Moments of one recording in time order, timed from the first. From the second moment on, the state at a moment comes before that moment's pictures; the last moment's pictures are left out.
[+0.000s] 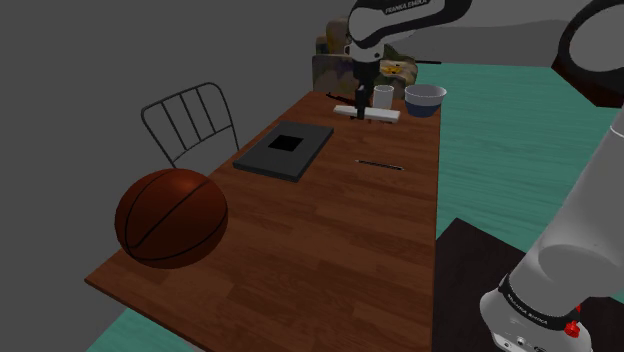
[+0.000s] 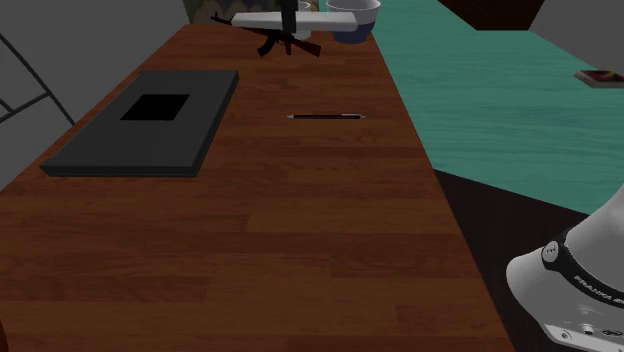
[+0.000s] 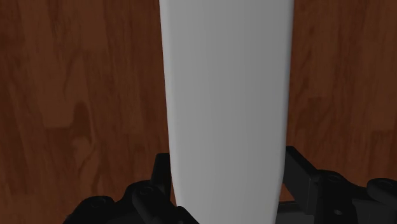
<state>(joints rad) -0.06 0.08 -0.07 -1.71 0.00 1.79 -0.57</state>
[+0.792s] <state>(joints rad) -0.20 0.35 -0.15 -1.37 0.04 1.72 -0.79</state>
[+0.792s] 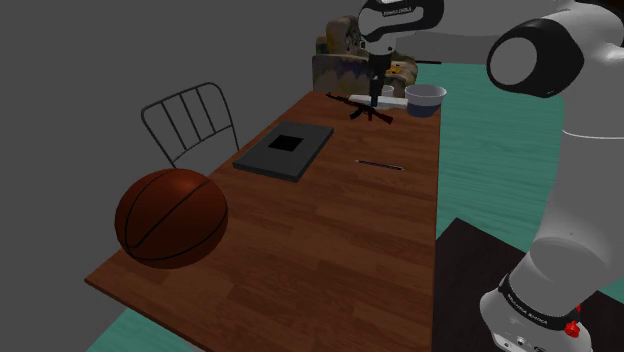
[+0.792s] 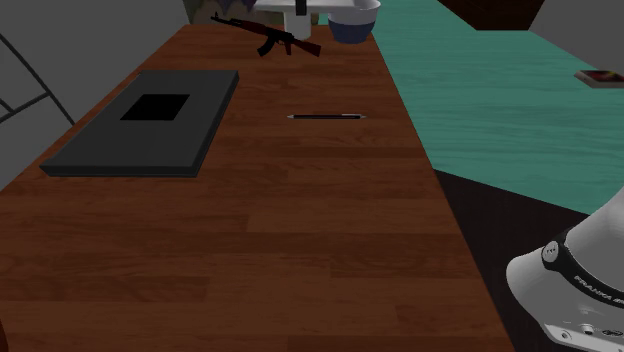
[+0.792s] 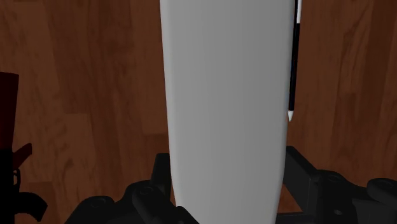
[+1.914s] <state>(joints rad) -0.19 0.37 -0.15 -1.57 0.05 1.94 -0.79</state>
